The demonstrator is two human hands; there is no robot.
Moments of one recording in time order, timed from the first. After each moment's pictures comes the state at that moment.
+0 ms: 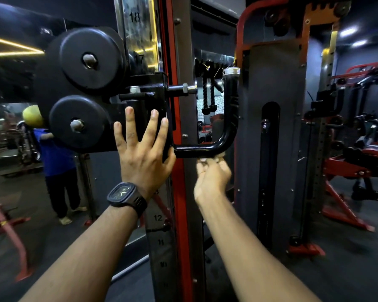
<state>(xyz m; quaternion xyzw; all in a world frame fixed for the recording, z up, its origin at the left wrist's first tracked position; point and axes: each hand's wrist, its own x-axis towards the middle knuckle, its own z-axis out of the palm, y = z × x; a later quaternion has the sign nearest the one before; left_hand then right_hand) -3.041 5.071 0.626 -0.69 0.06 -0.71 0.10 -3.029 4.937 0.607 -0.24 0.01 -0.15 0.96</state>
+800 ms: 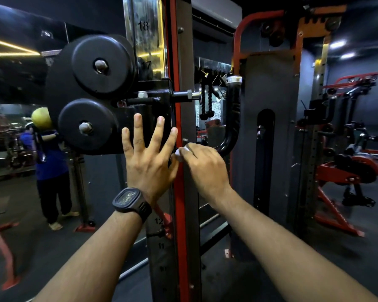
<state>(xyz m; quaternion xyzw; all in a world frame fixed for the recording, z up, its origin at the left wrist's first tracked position) -3.043 5.071 0.621 -0.70 0.09 -0.70 0.09 -3.023 4.919 0.609 -0.73 -0.25 -0.63 0.07</state>
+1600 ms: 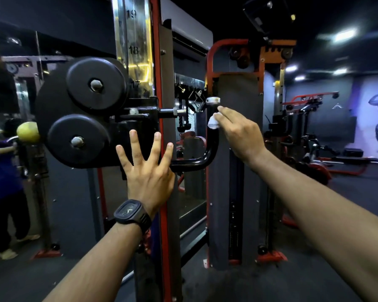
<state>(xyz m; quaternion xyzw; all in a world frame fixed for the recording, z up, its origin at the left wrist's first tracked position) -3.059 5.049 0.621 -0.73 0.09 -0.67 0.06 -3.037 4.802 0.710 -0.68 -0.22 -0.70 -0.10</state>
